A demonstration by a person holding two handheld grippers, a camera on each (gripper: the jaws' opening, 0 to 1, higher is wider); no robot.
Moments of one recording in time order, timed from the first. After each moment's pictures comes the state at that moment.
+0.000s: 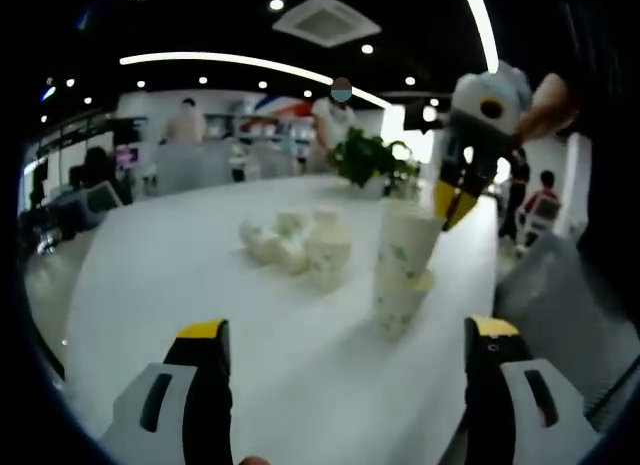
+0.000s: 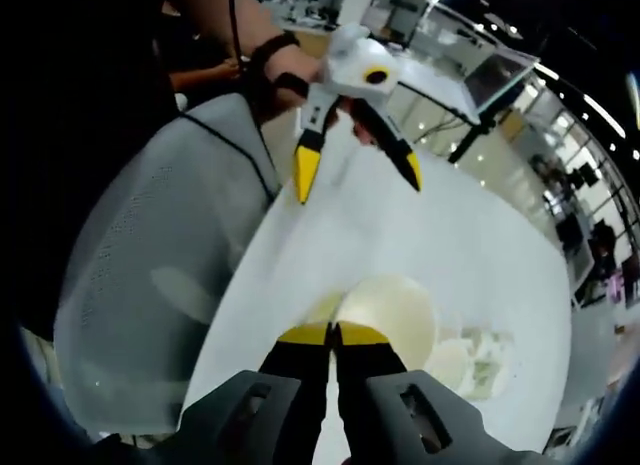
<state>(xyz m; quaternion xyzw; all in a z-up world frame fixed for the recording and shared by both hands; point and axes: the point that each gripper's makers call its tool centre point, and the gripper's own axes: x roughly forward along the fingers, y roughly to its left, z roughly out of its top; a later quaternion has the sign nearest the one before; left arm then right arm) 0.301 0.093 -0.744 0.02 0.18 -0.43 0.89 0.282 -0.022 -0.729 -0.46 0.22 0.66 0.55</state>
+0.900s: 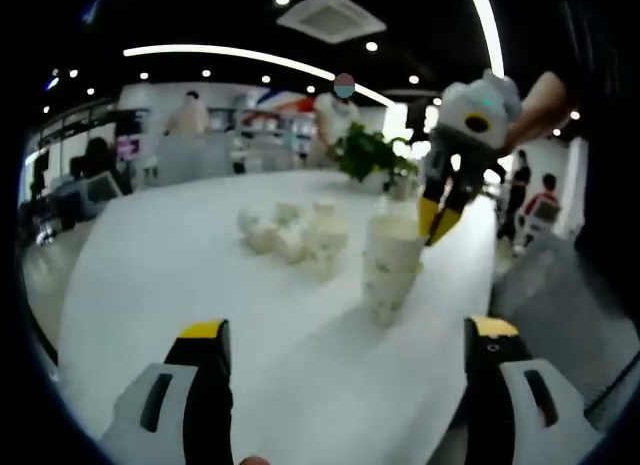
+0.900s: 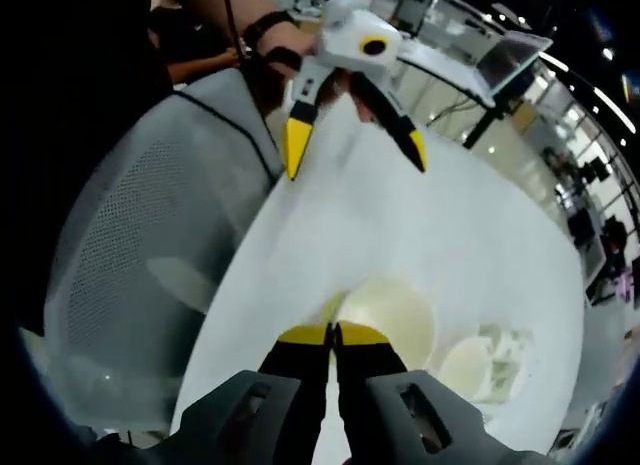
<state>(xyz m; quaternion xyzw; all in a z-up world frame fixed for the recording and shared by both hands) 0.295 0.097 -0.756 0.01 0.19 -0.43 0.88 0.286 -0.022 -0.759 -0.47 0.25 0.66 0.53</state>
